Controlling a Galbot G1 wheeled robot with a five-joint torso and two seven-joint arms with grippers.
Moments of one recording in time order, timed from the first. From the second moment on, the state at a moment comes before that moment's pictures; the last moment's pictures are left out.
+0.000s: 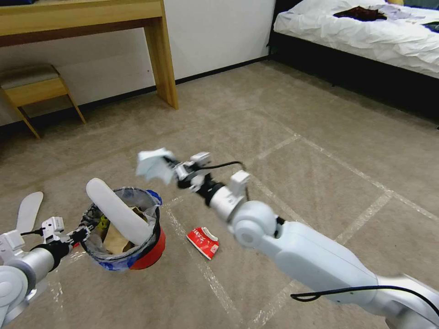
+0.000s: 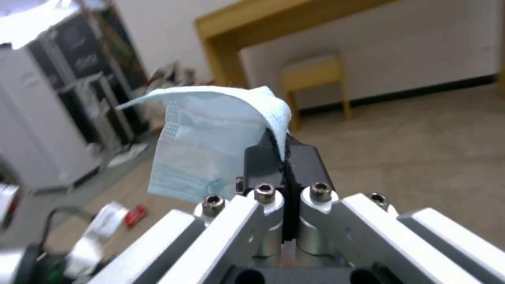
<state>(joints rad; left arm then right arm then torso) 1.53 -1.02 -1.01 -2.04 -1.26 0.74 -0.22 -0.37 1.15 -0.62 1.90 1.03 -0.09 0.24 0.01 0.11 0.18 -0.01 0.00</state>
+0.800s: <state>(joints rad) 1.54 -1.02 -1.05 -2.06 -1.26 0.74 -0.23 -0.23 1.29 -0.91 1.73 1.00 -0.18 0.29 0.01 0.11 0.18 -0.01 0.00</state>
